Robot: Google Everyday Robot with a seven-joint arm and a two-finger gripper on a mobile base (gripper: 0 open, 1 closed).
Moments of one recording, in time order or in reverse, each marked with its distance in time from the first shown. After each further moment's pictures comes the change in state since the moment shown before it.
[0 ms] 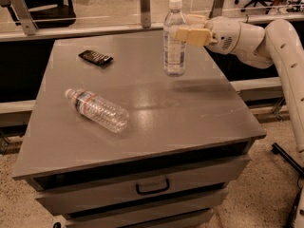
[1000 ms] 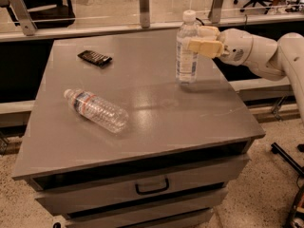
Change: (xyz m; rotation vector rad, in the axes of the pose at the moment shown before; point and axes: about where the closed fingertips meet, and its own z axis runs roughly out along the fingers) arm 0.023 0.000 -0.041 0.069 0.012 -0.008
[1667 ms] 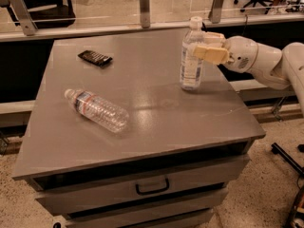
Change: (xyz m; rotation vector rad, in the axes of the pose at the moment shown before) arm 0.009 0.004 -0.020 0.028 -0.024 -0.005
